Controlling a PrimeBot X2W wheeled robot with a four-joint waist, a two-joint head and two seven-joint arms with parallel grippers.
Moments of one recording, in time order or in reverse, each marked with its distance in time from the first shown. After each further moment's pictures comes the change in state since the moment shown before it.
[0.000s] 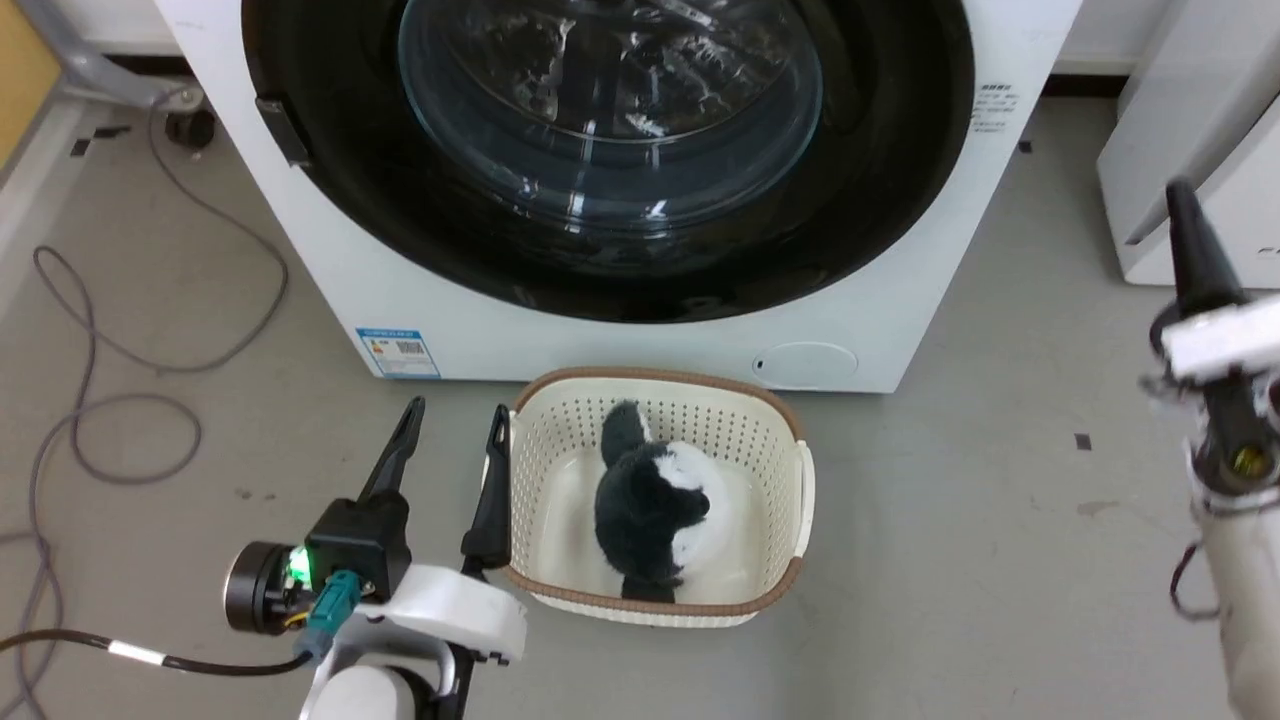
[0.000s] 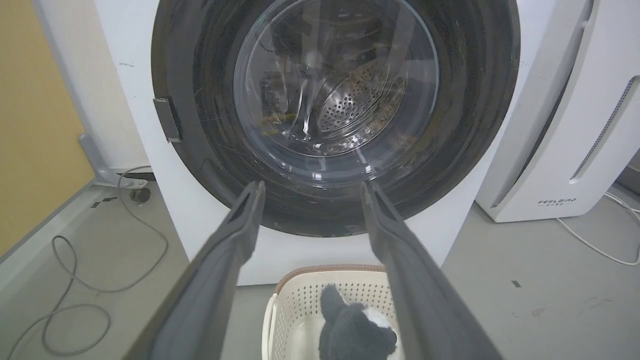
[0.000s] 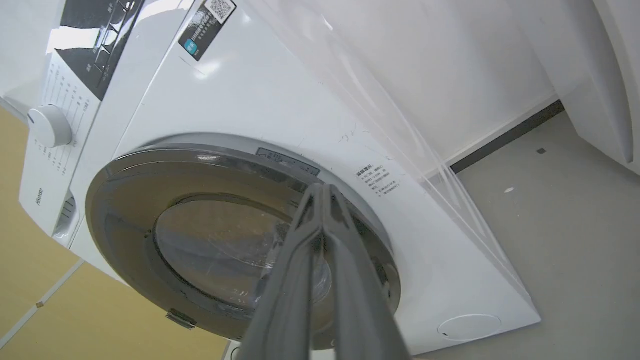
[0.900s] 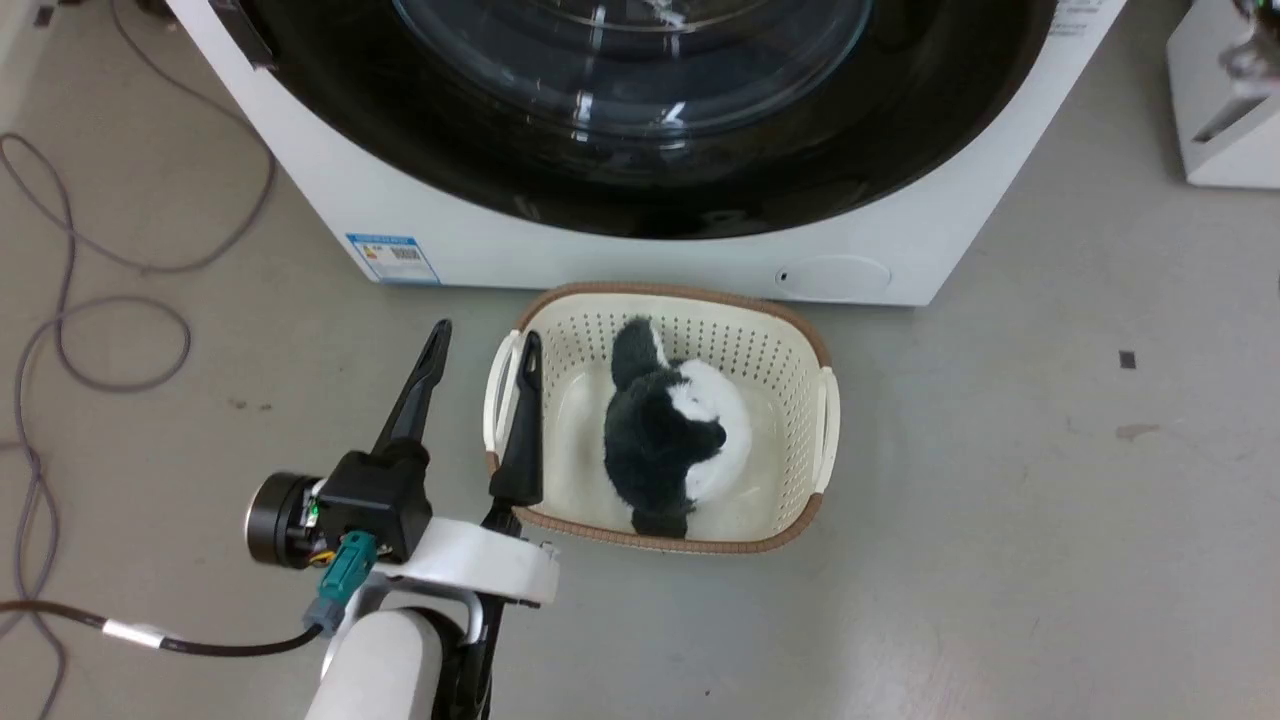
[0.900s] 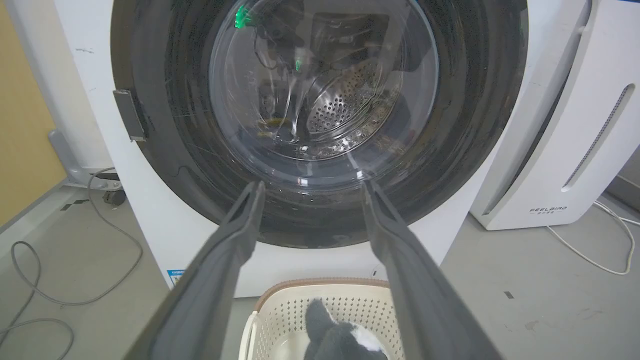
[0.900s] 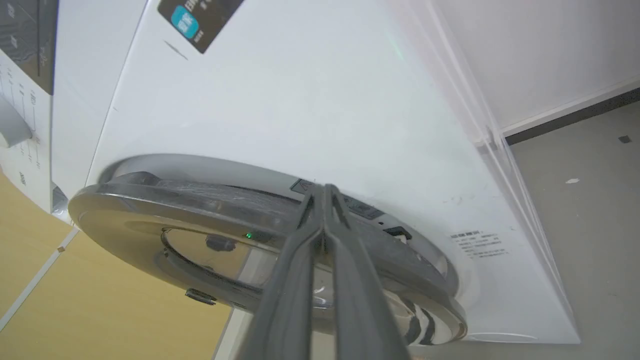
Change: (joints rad) left arm -0.098 0.000 -0.063 -0.020 -0.035 0.023 -0.058; right arm -0.665 -0.103 0.284 0.427 0.176 0.000 0.276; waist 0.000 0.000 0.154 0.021
